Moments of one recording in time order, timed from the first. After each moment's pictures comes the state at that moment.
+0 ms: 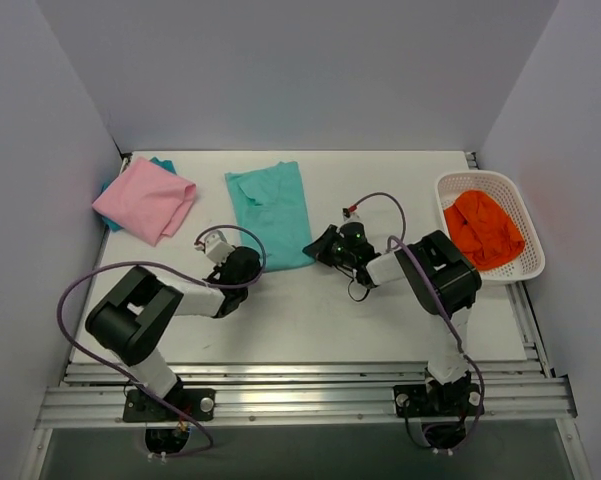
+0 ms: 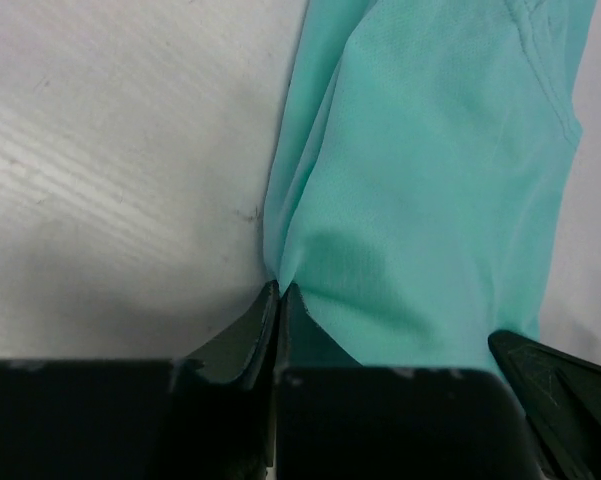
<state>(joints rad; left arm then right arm) -0.62 1.70 0.62 0.43 -0.59 -1.12 0.50 2.01 0.84 0.70 -0.20 0.92</state>
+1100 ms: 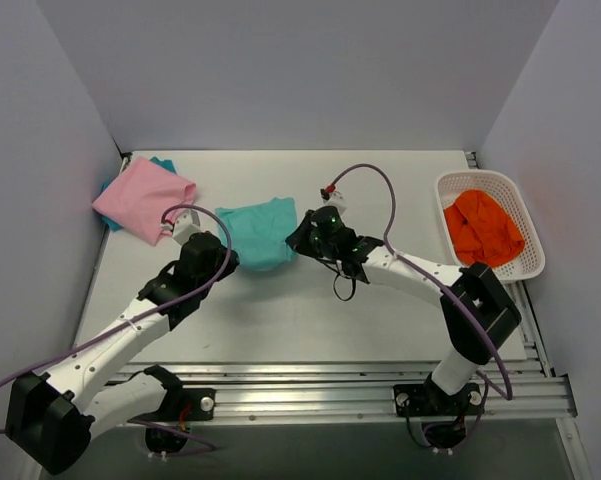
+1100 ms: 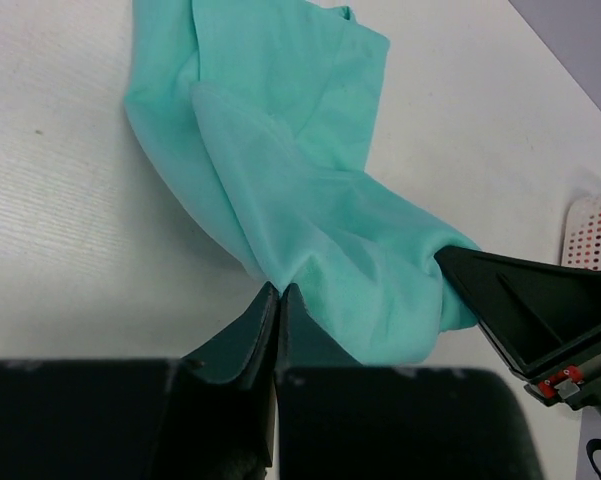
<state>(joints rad) -0.61 1.01 0.73 -0.26 -0.41 -0.96 0.74 1.62 1.01 0.08 0.12 0.89</state>
